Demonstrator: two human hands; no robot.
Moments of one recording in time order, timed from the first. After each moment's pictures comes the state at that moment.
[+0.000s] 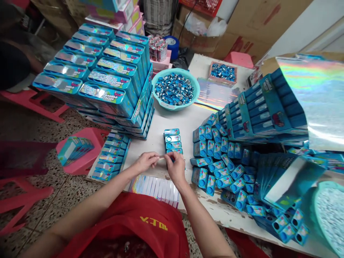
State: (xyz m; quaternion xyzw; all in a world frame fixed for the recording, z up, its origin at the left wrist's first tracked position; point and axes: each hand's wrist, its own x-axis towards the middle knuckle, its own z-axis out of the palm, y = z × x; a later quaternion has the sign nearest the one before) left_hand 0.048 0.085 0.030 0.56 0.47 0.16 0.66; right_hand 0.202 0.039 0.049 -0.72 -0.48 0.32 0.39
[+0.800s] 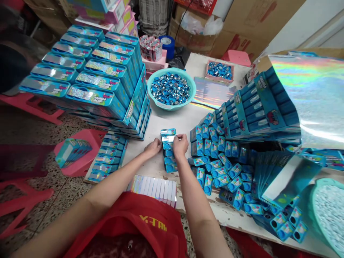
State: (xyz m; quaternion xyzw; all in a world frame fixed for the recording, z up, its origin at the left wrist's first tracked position) left_hand 0.101 0.142 0.005 0.67 0.61 -0.05 0.42; right_hand 0.240 0.121 0.016 -0.82 -0.34 0.24 0.38
